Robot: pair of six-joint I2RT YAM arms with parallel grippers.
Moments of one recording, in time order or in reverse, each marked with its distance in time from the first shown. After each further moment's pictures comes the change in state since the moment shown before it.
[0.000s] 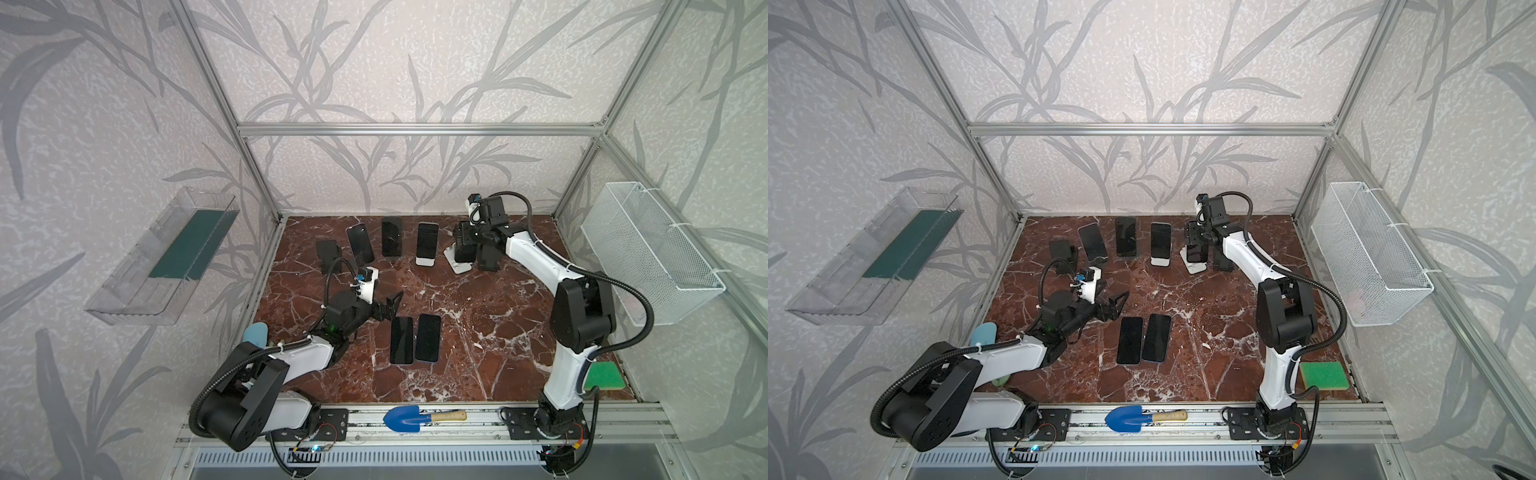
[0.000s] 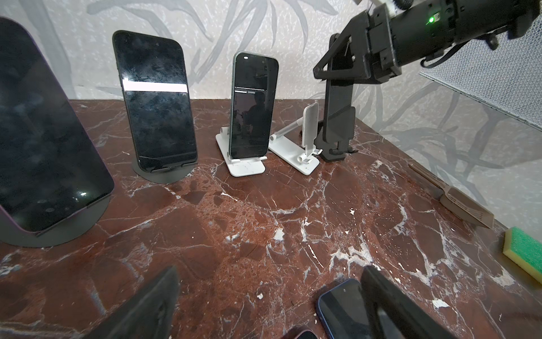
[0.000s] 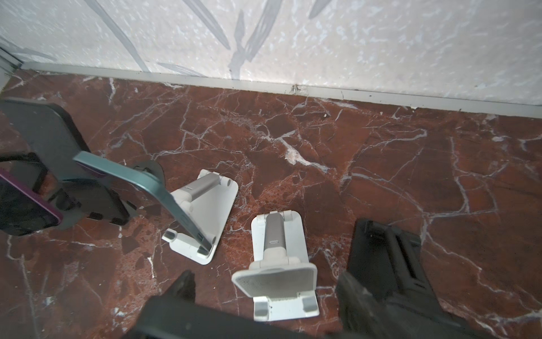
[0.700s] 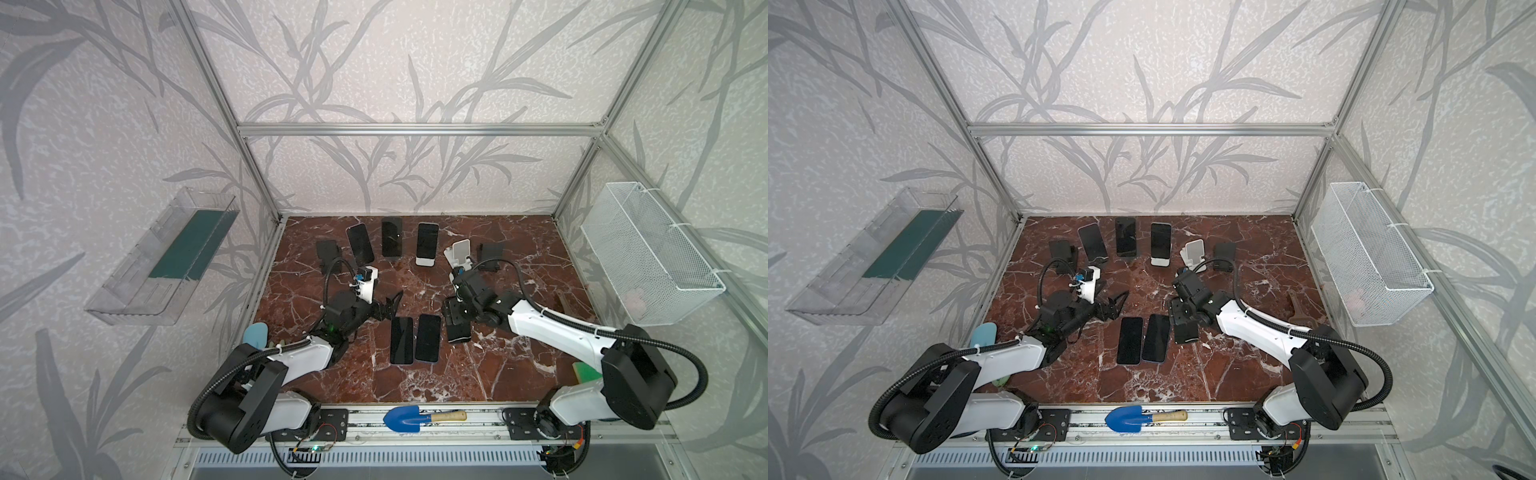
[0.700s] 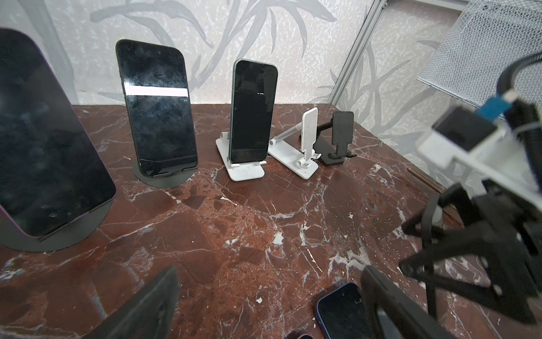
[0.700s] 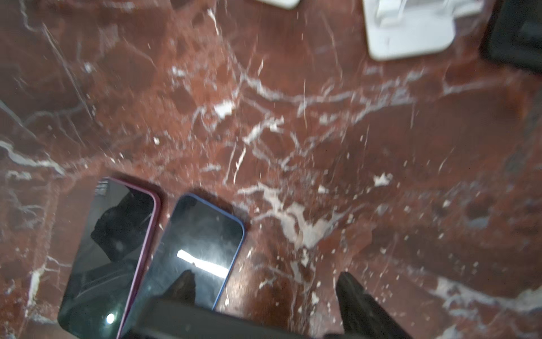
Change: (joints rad) left arm 0.000 -0.016 0.000 0.005 -0.003 -0.003; right arm 0.416 -0.466 -0.764 -0.002 0.158 0.319
